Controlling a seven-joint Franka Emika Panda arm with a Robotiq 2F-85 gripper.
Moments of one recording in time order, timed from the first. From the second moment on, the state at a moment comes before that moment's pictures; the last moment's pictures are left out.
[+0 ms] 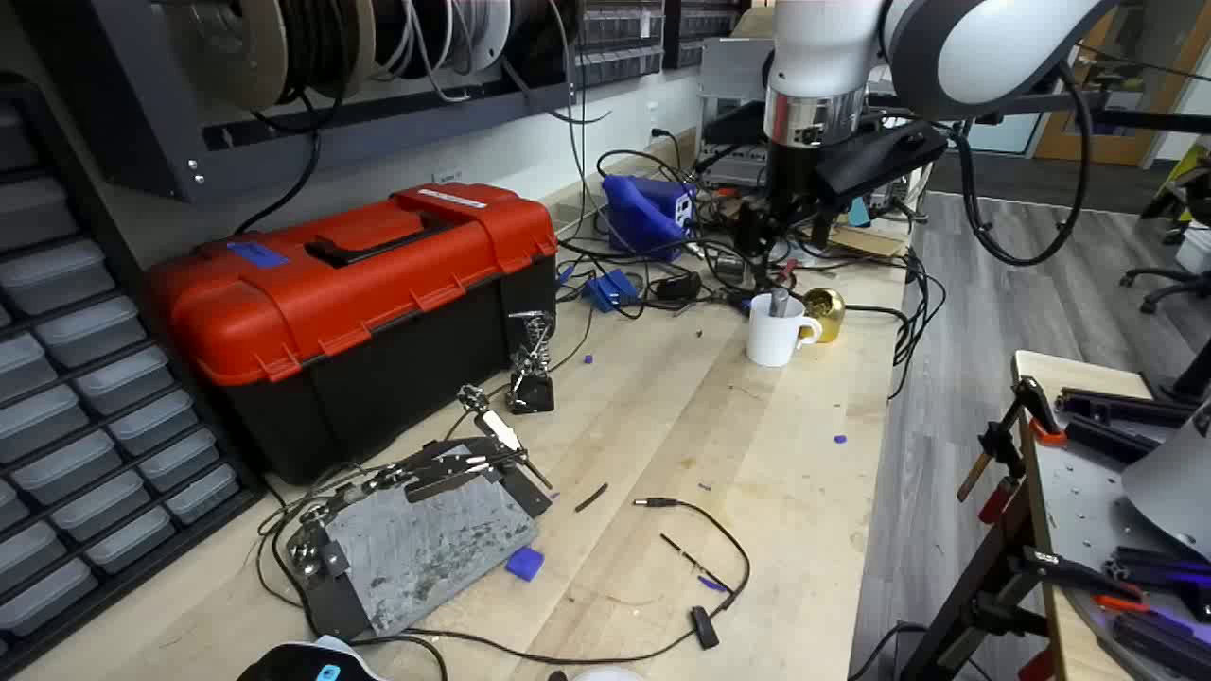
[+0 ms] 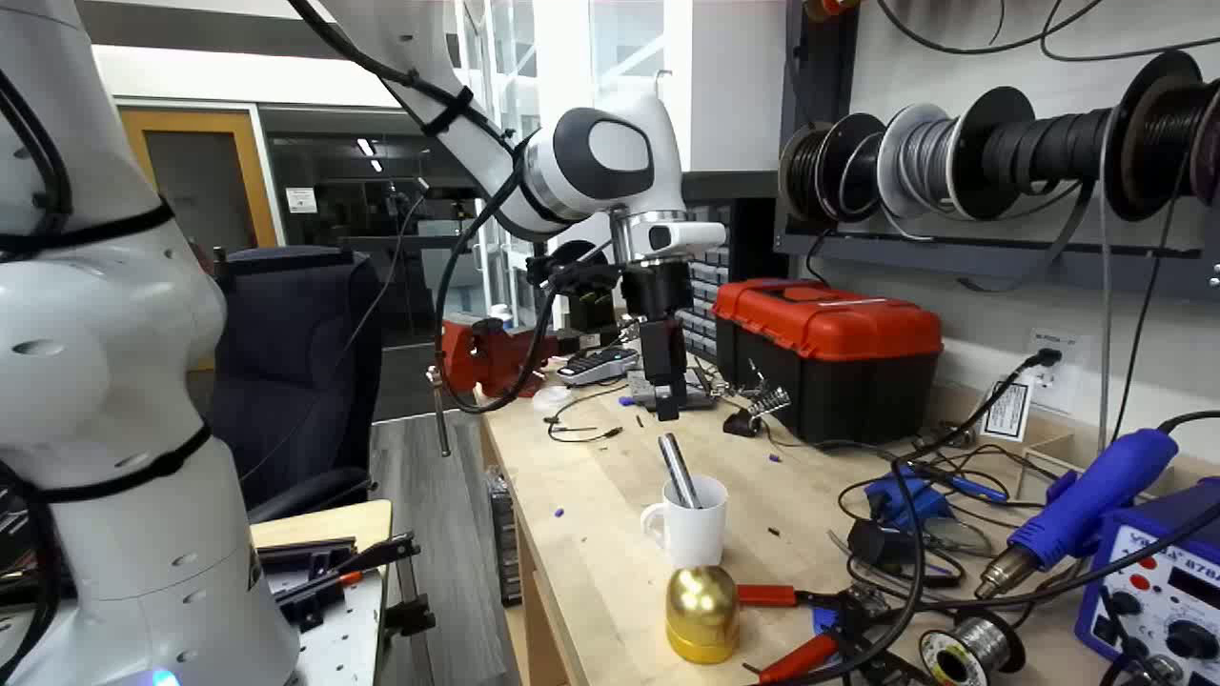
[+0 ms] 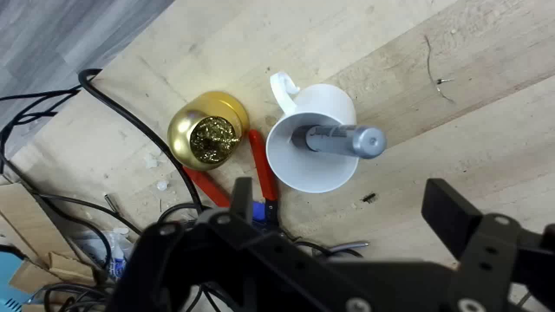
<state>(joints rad) 0.01 -0.12 0.07 -2.43 -0.37 2.30 0.92</state>
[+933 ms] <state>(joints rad) 0.01 -0.12 0.07 -2.43 -0.37 2.30 0.92</state>
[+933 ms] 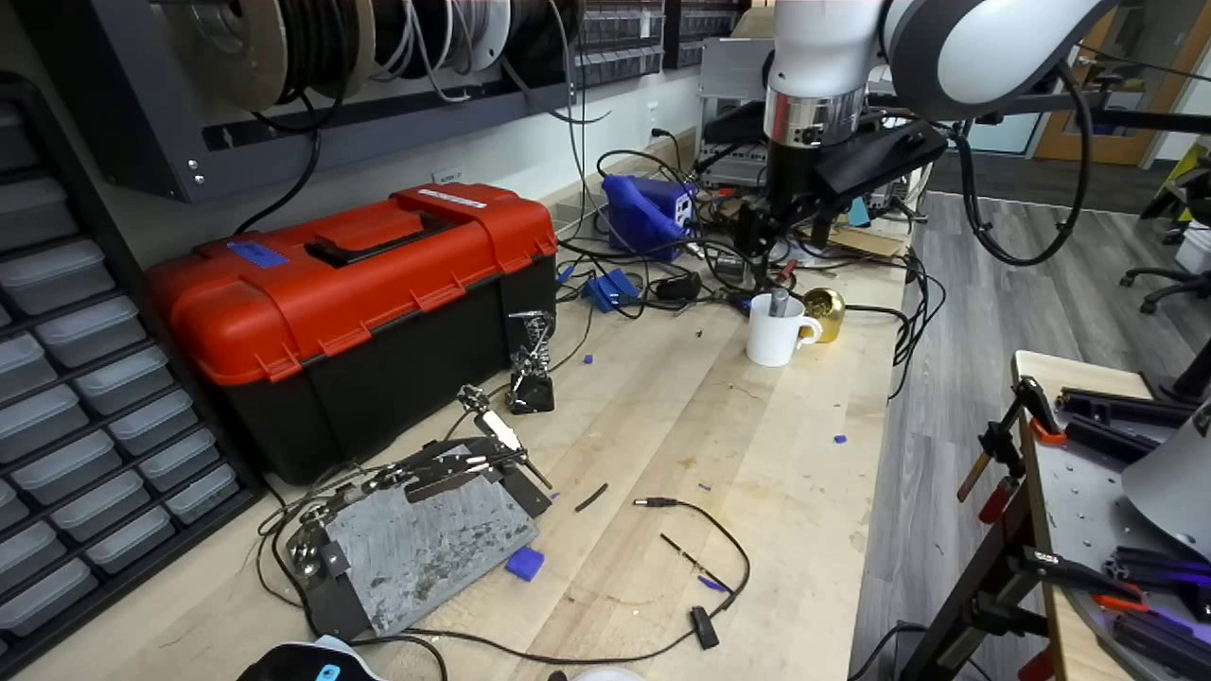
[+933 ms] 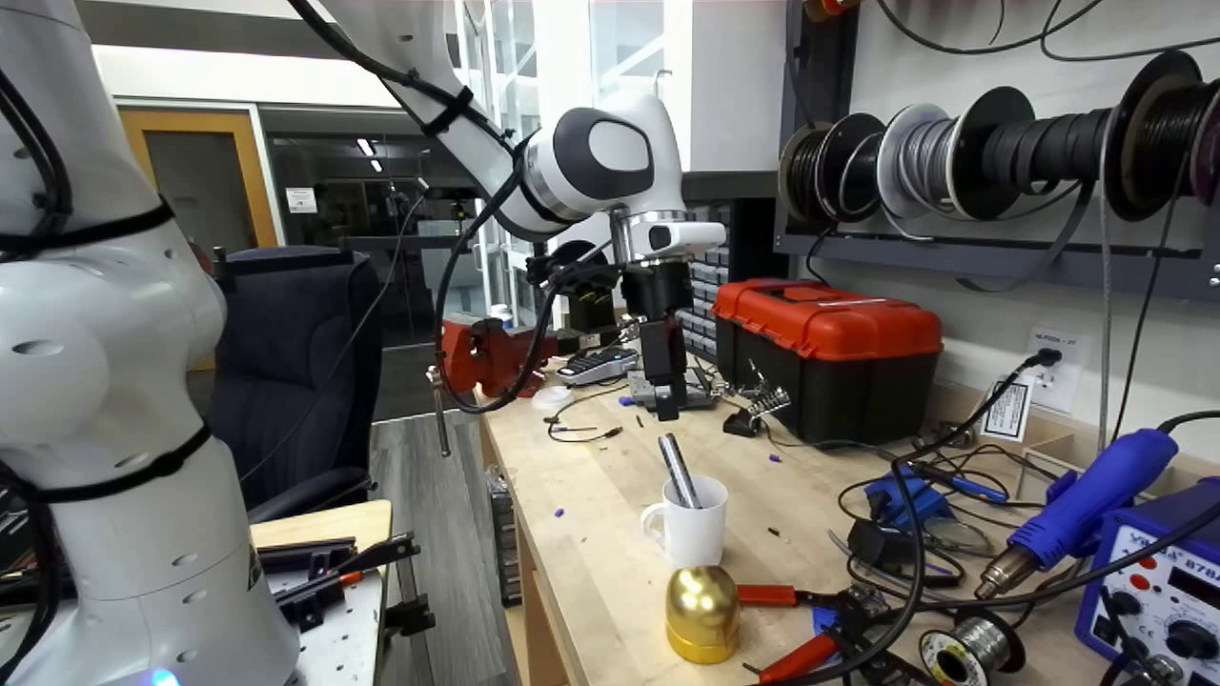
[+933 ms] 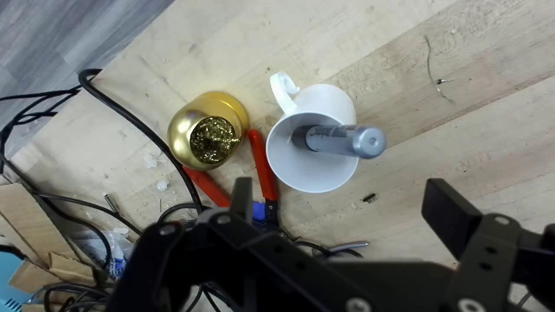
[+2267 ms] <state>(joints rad) 0.01 0.07 0.01 -2.41 -0.20 2.43 0.67</state>
